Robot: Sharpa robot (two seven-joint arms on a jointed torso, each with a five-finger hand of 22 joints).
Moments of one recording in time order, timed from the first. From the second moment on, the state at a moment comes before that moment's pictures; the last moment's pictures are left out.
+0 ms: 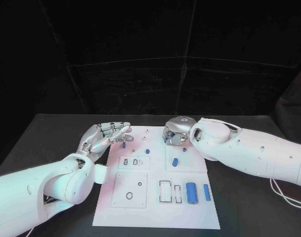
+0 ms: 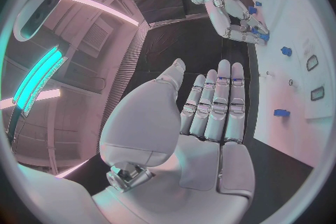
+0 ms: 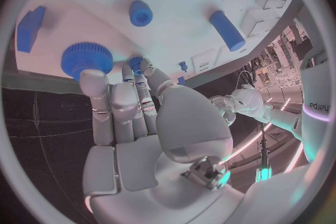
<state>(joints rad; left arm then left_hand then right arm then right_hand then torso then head) 1.14 -0.89 -0.10 1.64 -0.01 -0.42 0.60 1.34 -0.02 0.11 0.10 0.07 0.90 0.22 0.13 0.07 1.01 0.17 0.16 0.07 1.09 0.12 0.24 0.17 0.17 0.88 0.23 0.36 0.14 1.22 -0.61 -0.03 1.25 -1.71 -0.18 -0.07 1.30 0.13 0.26 -0.29 0.06 1.10 0.15 0.08 0.07 1.22 0.08 0.07 0.06 1.47 -0.01 1.18 0.89 0.15 1.24 0.09 1.18 0.80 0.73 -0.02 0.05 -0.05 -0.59</state>
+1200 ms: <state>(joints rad) 1.16 -0.89 -0.10 1.64 -0.01 -0.41 0.59 1.34 -0.01 0.10 0.09 0.06 0.90 0.23 0.12 0.07 1.00 0.18 0.15 0.07 1.08 0.13 0.21 0.18 0.17 0.87 0.24 0.35 0.13 1.22 -0.41 0.00 1.08 -1.67 -0.36 -0.05 1.26 0.05 0.41 -0.26 0.10 1.09 0.16 0.07 0.07 1.21 0.09 0.07 0.06 1.47 -0.01 1.22 0.91 0.15 1.23 0.10 1.23 0.85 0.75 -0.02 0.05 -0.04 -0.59</state>
